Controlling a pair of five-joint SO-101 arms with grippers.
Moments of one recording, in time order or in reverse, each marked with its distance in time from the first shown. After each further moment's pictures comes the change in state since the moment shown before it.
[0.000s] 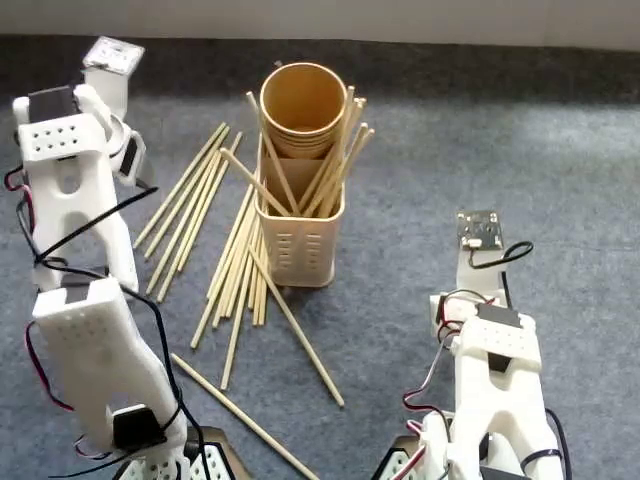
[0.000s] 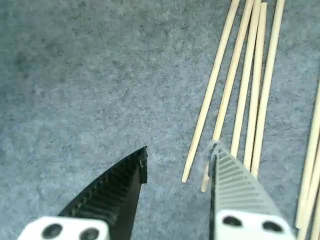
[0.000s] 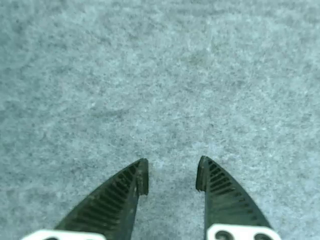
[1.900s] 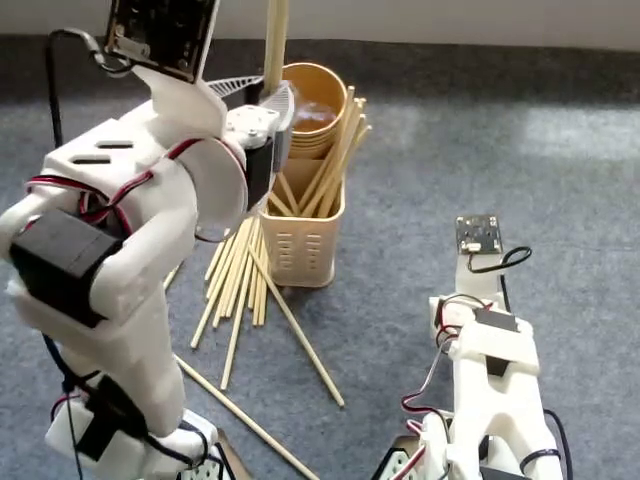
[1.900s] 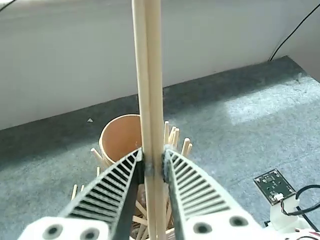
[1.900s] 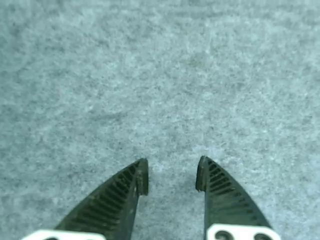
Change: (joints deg) left arm 42.3 -40.8 -22.1 12.0 32.5; right arm 0.0 0.0 2.4 -3.6 0.3
